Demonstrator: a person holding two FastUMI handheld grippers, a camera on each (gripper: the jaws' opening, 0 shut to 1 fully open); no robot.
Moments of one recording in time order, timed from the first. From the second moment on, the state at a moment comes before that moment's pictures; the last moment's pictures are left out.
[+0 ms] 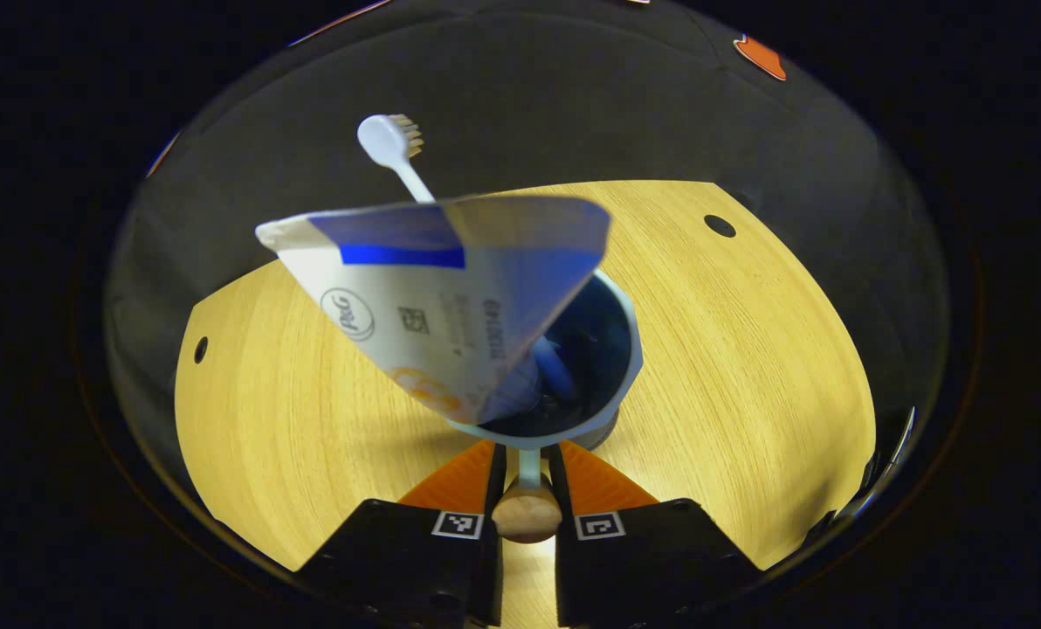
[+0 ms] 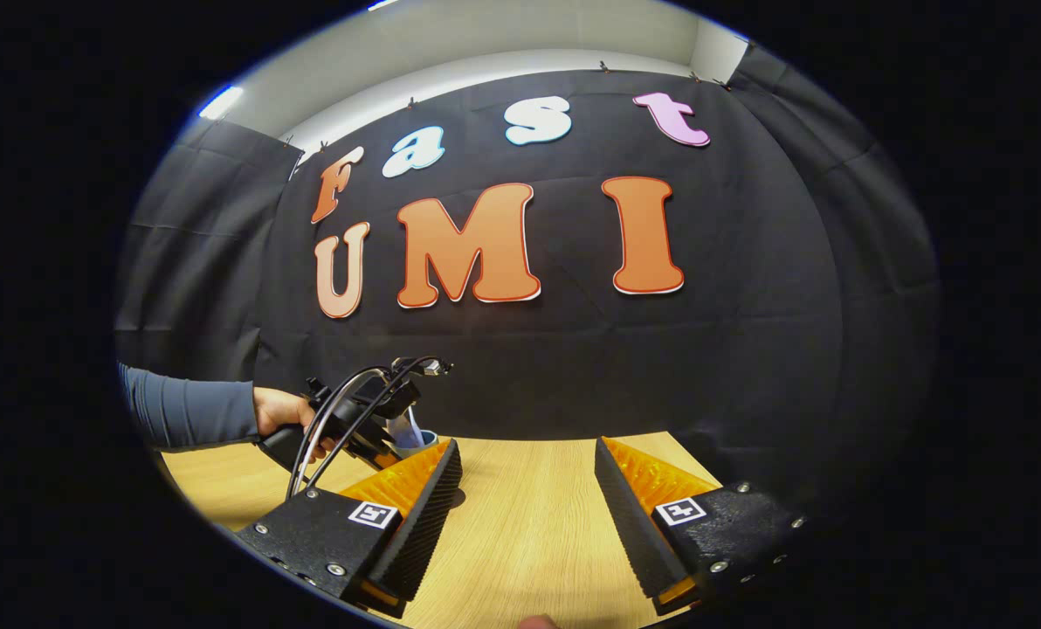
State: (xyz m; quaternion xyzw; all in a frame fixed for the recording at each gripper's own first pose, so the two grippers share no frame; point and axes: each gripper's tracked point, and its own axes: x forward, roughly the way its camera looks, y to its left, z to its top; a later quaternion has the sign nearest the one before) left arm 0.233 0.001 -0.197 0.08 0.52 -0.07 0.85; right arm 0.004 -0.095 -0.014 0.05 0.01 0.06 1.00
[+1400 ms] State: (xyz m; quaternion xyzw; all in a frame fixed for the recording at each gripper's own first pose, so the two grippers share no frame) left arm 0.163 0.064 -0.008 0.14 0.16 -0.06 0.98; right arm 0.032 -0.010 -0.016 0.01 0.03 0.04 1.00
